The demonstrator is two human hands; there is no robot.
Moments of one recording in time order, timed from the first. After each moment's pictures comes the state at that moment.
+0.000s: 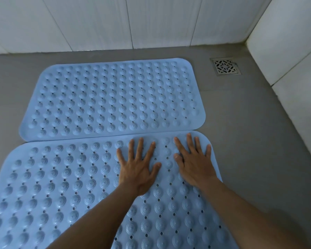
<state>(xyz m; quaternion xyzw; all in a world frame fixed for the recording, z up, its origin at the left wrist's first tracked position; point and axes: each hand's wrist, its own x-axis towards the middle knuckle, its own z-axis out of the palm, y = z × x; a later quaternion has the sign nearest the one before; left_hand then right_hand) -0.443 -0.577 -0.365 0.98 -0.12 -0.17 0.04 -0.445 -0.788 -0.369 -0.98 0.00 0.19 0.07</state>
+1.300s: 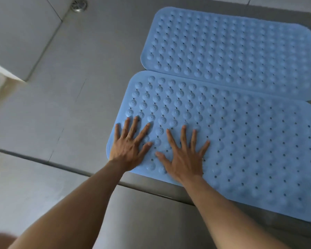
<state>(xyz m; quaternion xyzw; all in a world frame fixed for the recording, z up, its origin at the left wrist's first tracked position) -0.630 -0.242 -0.369 0.99 0.00 -0.11 0.05 -0.618 -0.451 -0.364 -0.98 -0.11 0.17 0.04</state>
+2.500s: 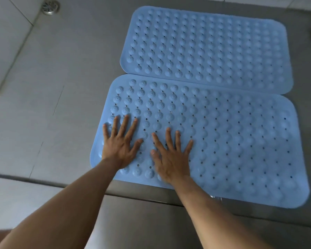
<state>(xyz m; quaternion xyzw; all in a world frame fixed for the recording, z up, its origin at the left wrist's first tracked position) -0.598 -0.247 -0.372 0.99 -0.01 -0.13 0.04 -0.607 -0.450 -0.355 -0.96 -0.12 0.25 0.10</state>
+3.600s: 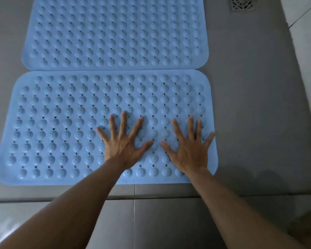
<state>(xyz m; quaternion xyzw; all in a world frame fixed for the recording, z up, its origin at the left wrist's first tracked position) -0.588 -0.552 -0.358 0.99 -0.03 -0.16 0.03 -0.608 -0.772 -0.360 -0.98 0.03 0.18 0.06</state>
